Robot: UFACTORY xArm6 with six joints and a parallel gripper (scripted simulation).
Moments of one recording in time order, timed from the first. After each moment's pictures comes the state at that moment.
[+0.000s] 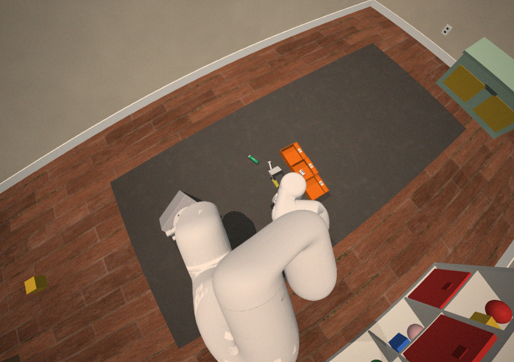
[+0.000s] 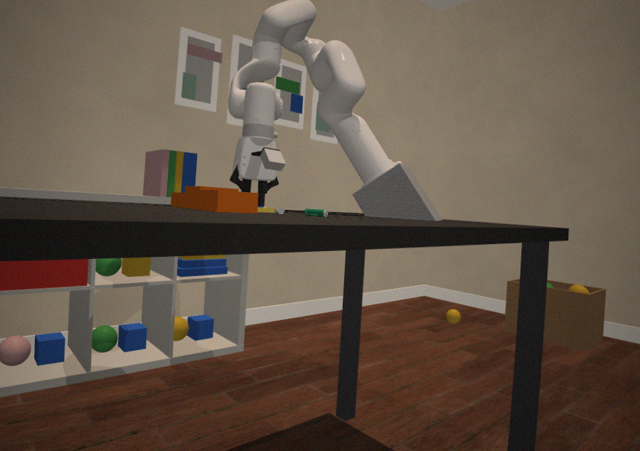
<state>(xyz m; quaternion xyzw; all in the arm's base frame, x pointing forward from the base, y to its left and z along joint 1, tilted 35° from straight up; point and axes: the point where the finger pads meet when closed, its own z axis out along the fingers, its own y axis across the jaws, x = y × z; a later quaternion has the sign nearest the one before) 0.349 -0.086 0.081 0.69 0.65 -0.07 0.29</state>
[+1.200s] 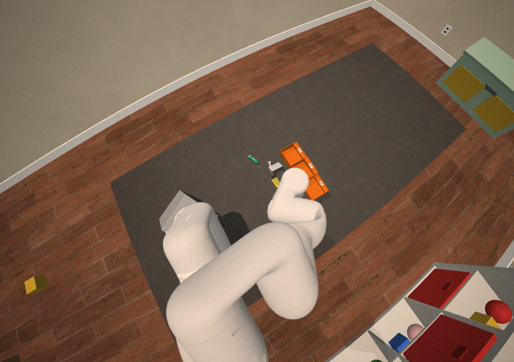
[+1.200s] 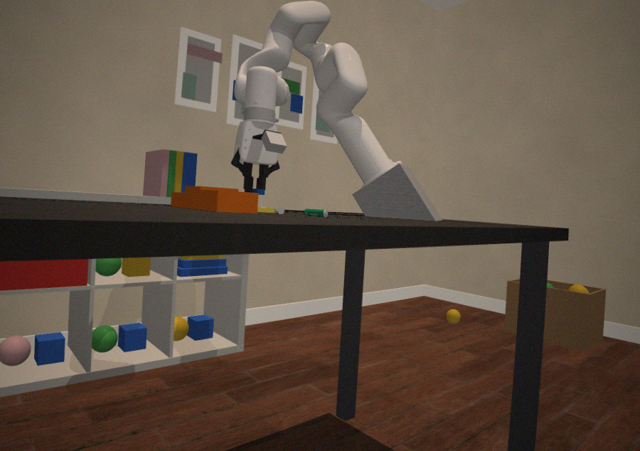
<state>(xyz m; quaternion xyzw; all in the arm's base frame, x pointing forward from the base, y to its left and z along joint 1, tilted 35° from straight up) 0.338 -0.066 0.112 0.69 0.65 -0.07 0.29</state>
